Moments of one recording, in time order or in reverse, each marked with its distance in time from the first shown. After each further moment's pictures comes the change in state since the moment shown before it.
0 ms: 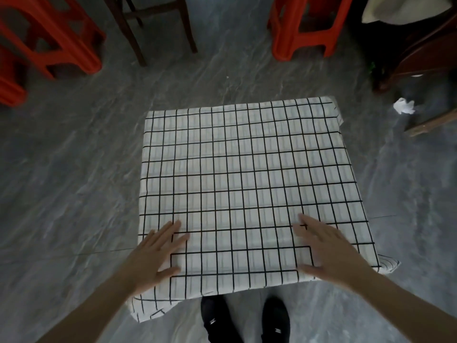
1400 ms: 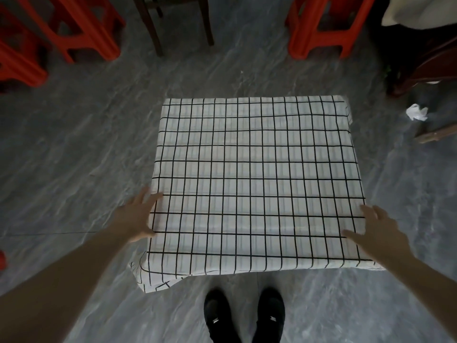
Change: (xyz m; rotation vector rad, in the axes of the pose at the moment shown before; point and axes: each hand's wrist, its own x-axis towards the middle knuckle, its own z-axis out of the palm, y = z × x) left_hand -0.003 -0.026 -0.051 -0.005 -0.083 -0.579; right_hand -0.022 0.043 -0.039 0.186 0.055 0.687
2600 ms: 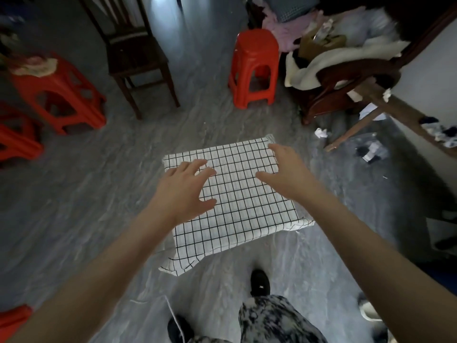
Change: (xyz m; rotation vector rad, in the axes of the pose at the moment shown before) left_hand -0.315 0.104 -0.309 0.076 0.502 0.579; right_hand -0.303 -0.150 -0.311 0.438 0.239 -0.316
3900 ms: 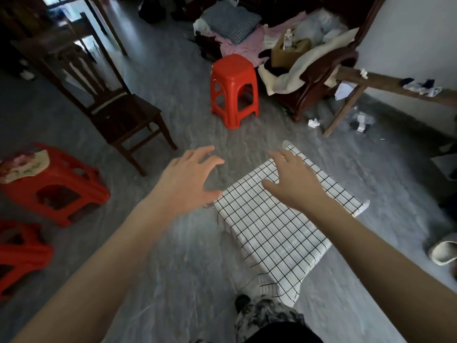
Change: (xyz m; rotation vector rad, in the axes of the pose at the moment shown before) left_hand 0.069 -0.330 -0.127 0.034 -0.019 0.441; right_hand 0.081 -0.294 0.124 -0.181 0.240 0.288
